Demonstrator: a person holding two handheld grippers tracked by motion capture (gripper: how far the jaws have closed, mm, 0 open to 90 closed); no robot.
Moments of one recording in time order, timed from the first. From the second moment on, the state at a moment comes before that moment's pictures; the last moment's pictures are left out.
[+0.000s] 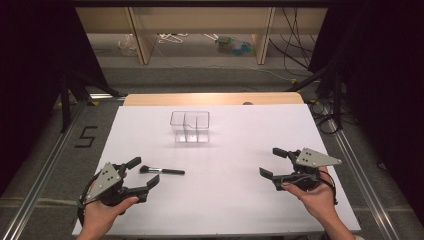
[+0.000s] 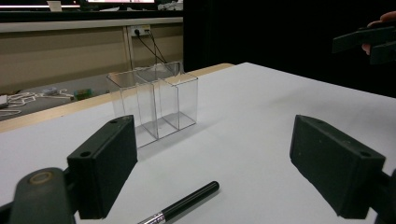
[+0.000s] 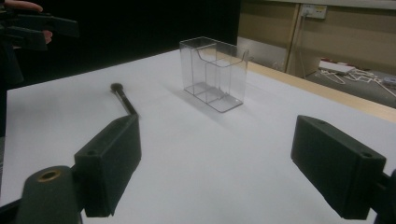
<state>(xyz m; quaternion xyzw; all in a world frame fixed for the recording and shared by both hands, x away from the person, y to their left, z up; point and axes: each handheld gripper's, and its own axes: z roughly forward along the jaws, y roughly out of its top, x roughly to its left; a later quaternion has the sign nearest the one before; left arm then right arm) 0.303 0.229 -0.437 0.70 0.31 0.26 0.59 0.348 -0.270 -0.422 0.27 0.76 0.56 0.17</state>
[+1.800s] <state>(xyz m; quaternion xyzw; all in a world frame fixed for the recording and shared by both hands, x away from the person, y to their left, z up) 0.451 0.170 -0.463 0.99 0.09 0.02 0.11 0.354 -0.268 -0.428 0.26 0.78 0.54 0.17</state>
